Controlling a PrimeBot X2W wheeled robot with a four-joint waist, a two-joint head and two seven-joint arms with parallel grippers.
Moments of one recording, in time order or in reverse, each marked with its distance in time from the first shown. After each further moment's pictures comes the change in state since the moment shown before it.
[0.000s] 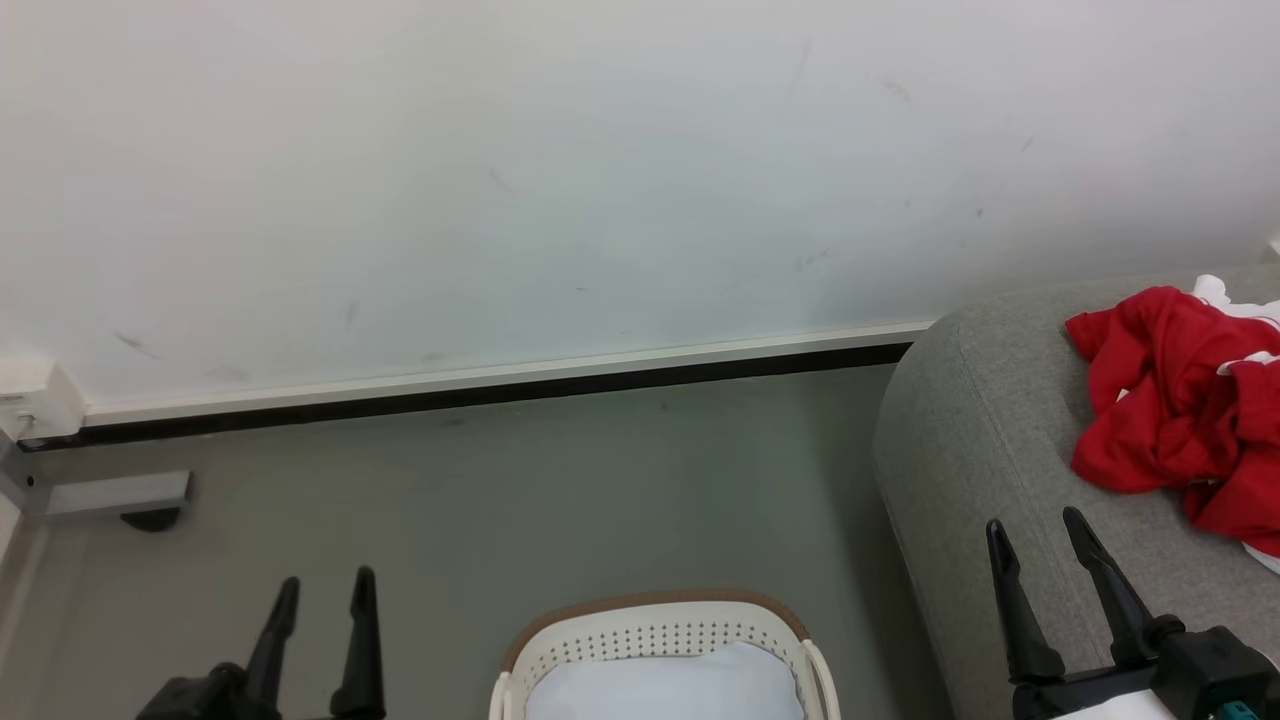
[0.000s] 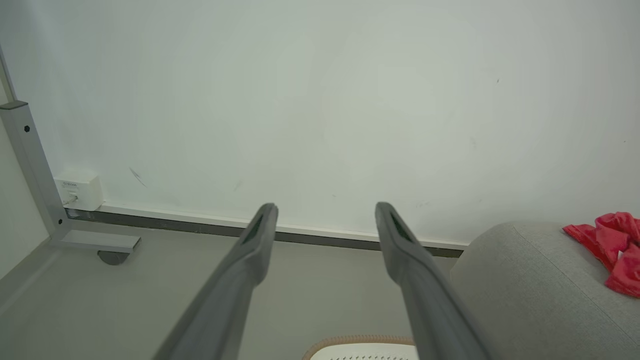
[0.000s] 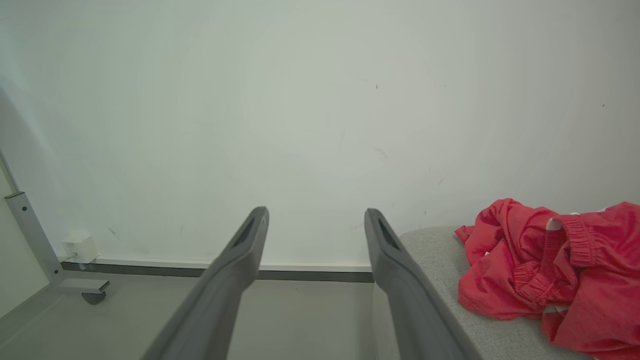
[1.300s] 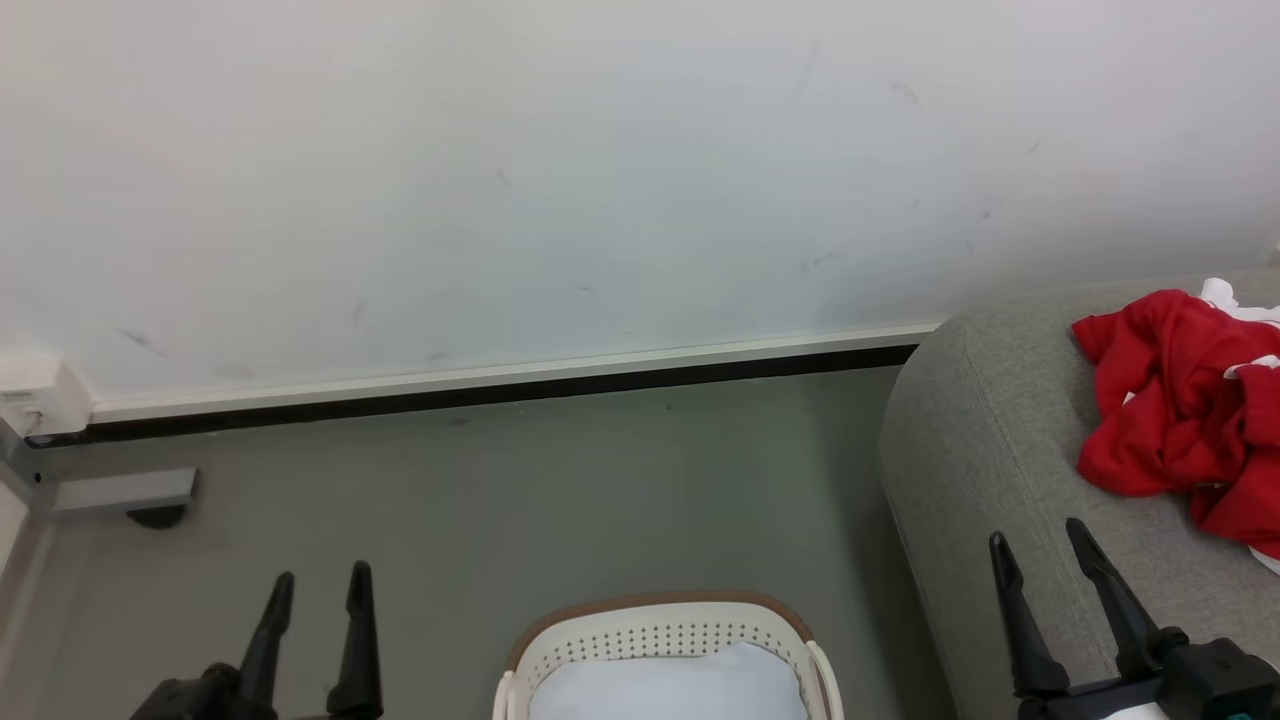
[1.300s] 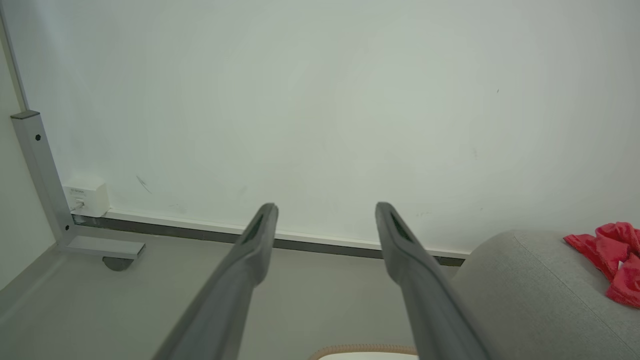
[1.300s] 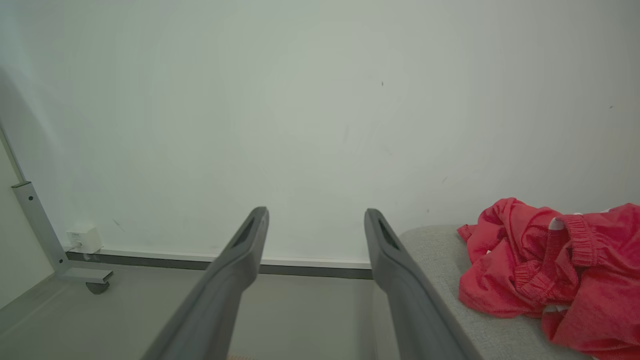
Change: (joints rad) left arm 0.015 0.030 -0.048 -0.060 -0.047 0.061 0.000; right arm 0.021 -0.028 0.005 -0.016 0.008 0.000 0.000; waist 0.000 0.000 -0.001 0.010
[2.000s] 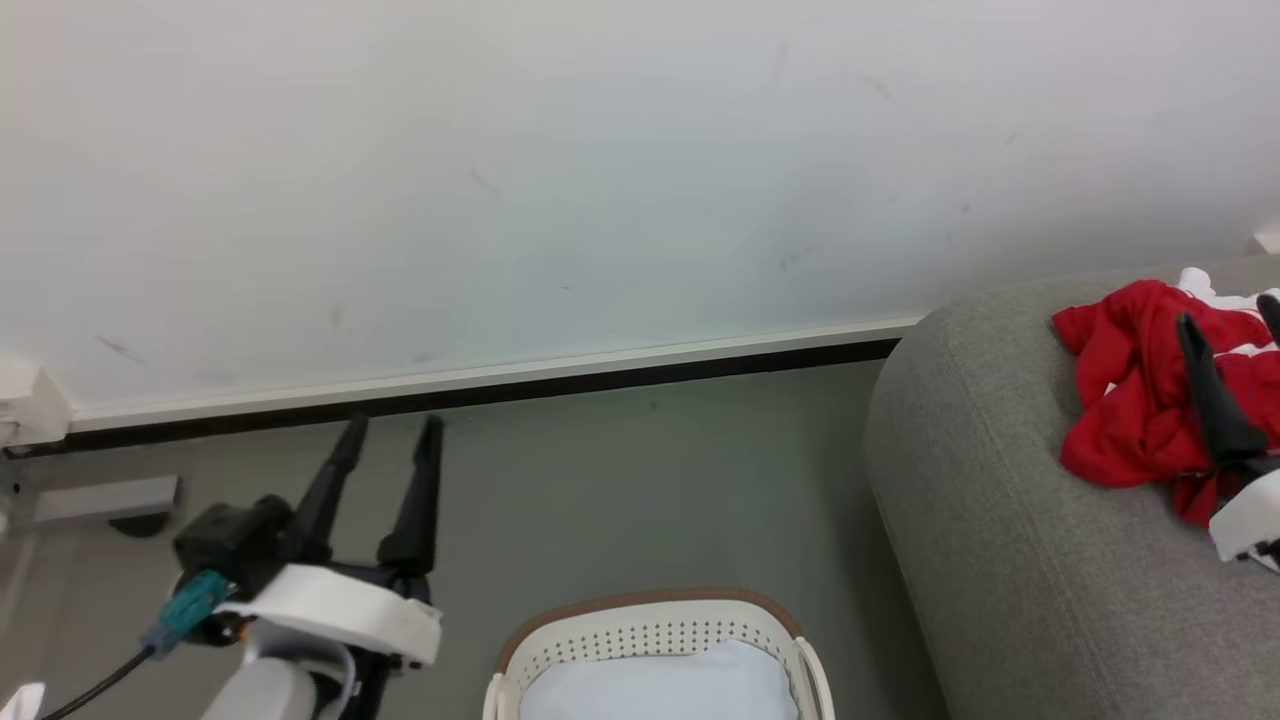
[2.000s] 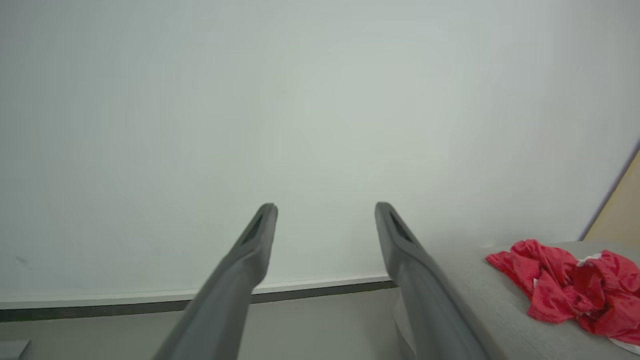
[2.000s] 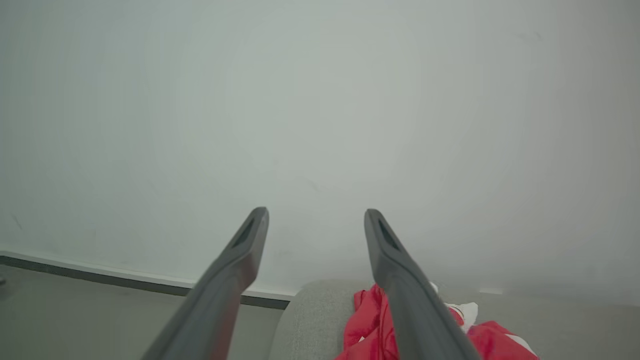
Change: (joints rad) left arm -0.304 0.191 -0.341 0.070 -0.245 0.054 0.000; right arm -0.545 -0.460 0.330 0.373 0.409 0.000 0.030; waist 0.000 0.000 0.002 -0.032
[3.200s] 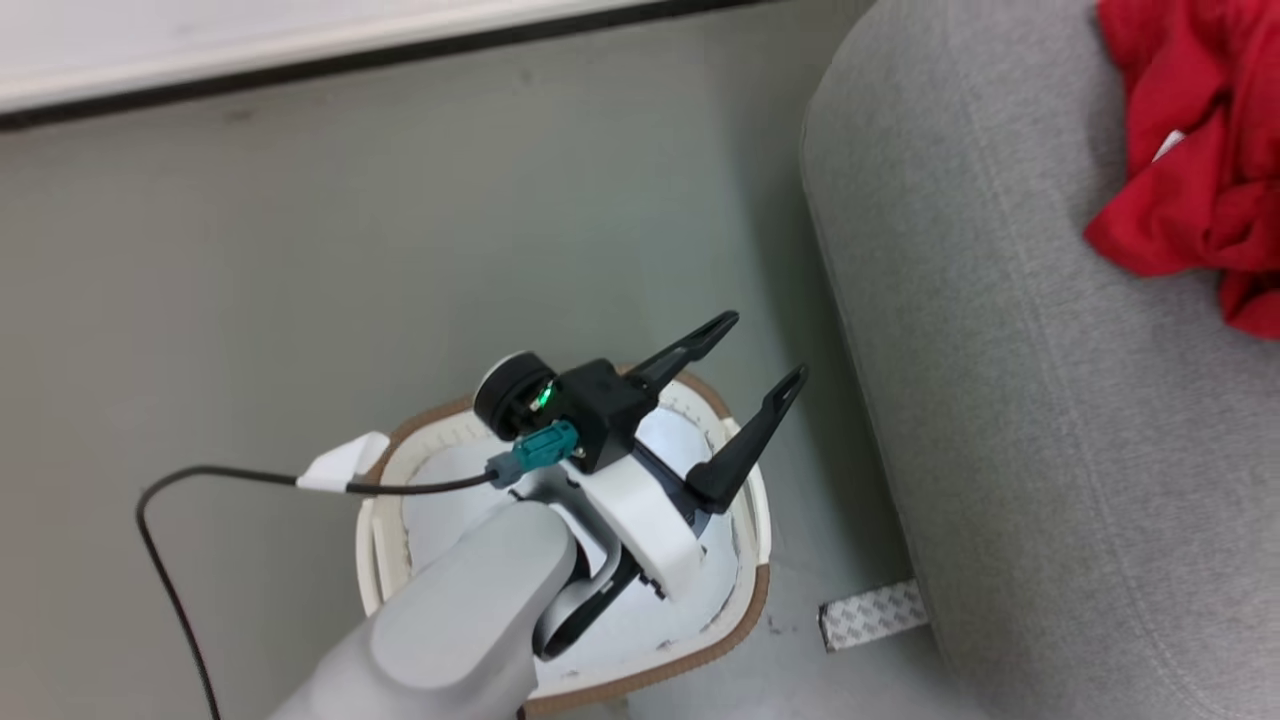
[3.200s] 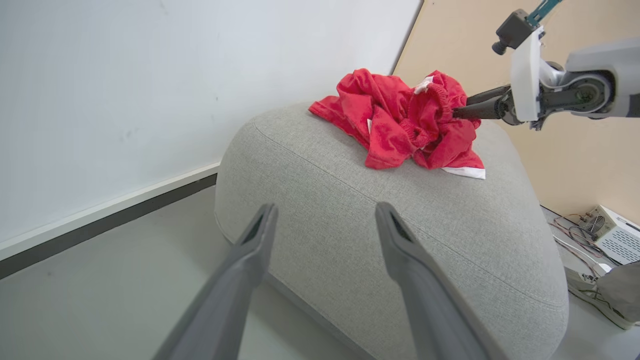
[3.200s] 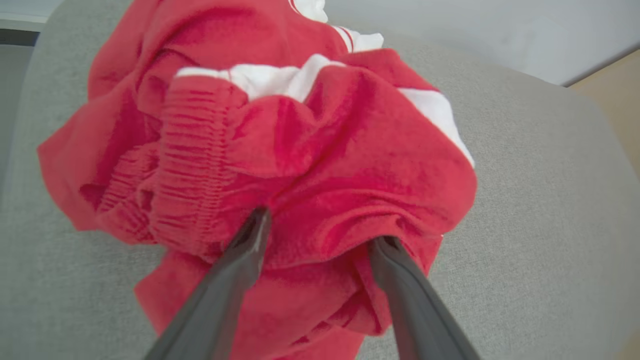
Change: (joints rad) left arm -0.481 -0.088 -0.539 0.169 0.025 -0.107 0.010; right arm -0.447 -0.071 0.163 0.438 0.030 0.000 0.391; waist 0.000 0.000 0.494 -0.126
